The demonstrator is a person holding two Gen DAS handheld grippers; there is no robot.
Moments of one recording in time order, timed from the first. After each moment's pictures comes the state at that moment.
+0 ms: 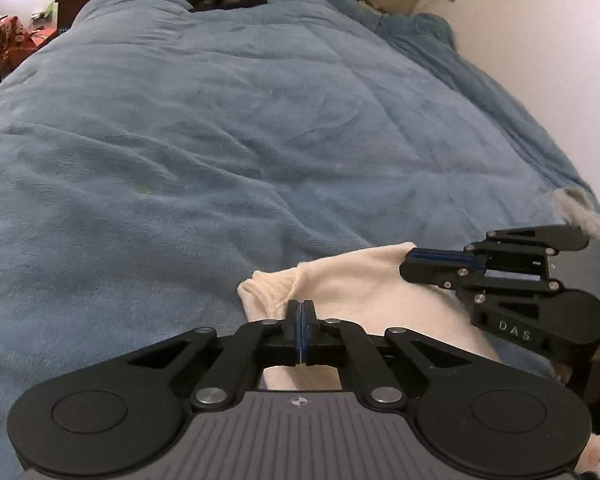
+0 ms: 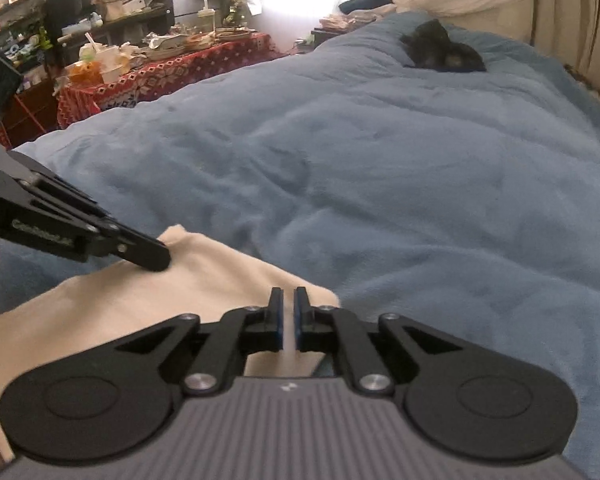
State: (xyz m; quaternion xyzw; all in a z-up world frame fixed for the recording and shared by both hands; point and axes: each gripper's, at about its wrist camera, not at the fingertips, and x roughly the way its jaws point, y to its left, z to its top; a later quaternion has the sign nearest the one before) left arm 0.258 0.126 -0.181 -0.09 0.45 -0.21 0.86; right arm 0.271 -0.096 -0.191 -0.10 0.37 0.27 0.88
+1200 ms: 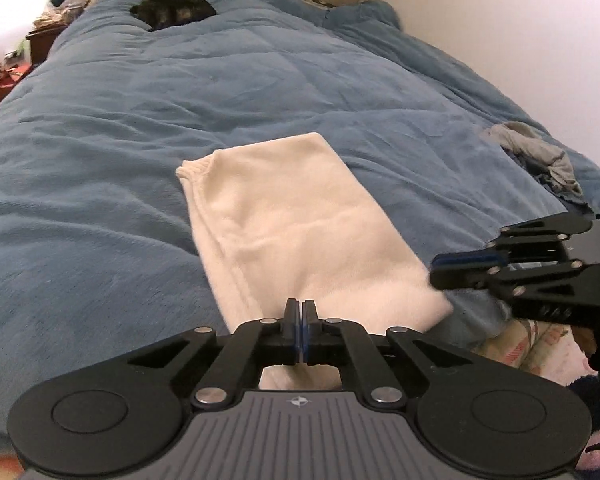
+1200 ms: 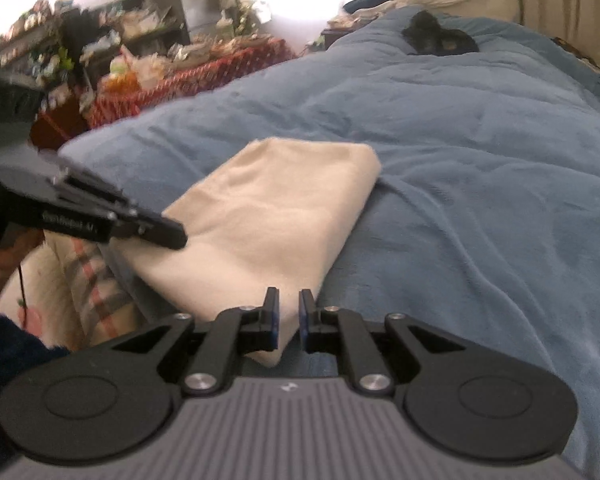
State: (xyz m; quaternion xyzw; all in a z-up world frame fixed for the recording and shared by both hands) left arm 0.129 0.110 -0.171 -0.03 0.43 -0.24 0.87; right arm 0.110 -0.147 -0.171 -0.04 0.37 0.29 0.88
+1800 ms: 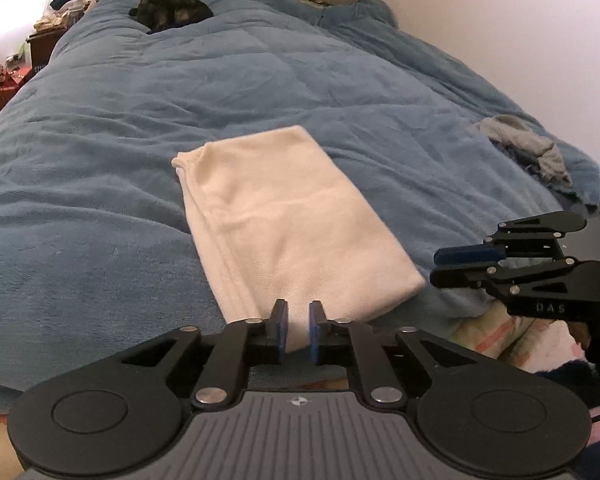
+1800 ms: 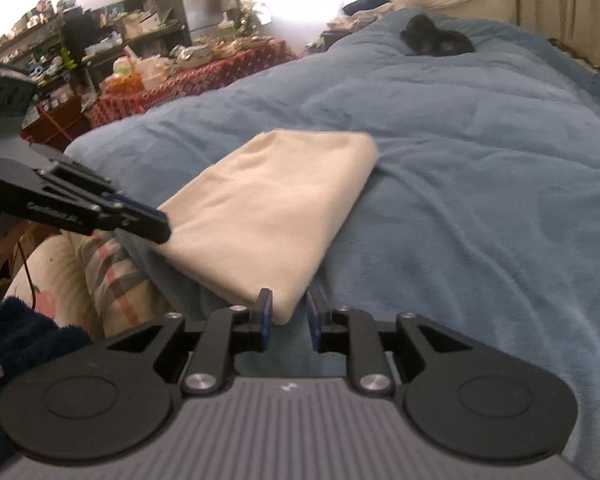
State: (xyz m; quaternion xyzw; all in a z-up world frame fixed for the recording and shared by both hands) left arm 0.101 0.110 -0.161 -0.02 0.43 -0.25 0.87; right arm 0.083 -0.158 -0.164 -0.05 0.37 0.28 0.88
